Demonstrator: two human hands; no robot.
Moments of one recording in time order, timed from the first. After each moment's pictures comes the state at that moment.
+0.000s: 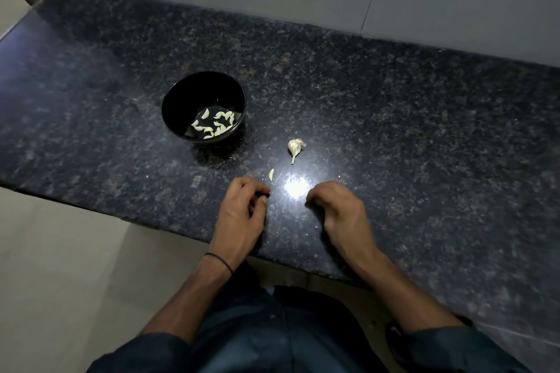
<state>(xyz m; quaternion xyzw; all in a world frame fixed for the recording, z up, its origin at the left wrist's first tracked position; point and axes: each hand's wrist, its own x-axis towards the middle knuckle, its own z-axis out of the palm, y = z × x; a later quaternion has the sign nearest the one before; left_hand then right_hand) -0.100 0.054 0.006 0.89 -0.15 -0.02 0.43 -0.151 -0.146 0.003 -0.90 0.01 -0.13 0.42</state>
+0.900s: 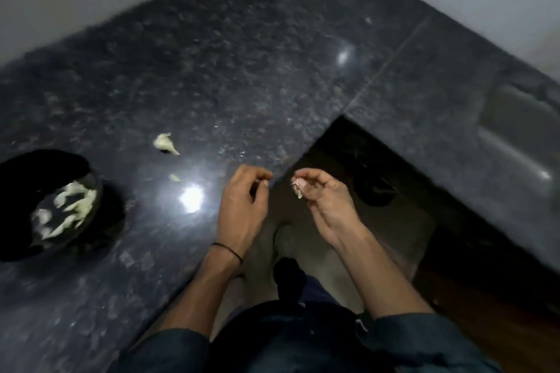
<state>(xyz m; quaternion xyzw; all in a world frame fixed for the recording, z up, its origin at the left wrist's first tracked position) -0.107 0.051 0.017 0.65 -0.54 -0.27 0.46 -0.255 0.013 0.045 -0.29 0.54 -0.42 0.66</state>
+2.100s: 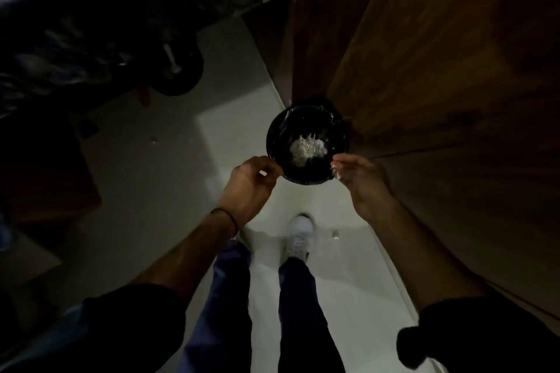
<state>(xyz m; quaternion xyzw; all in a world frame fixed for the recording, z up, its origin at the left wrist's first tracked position) -0.639 0.197 -0.239 0.38 -0.75 -0.53 -0.09 -0.775 0.369 -0.264 0.18 0.68 -0.59 0.40</state>
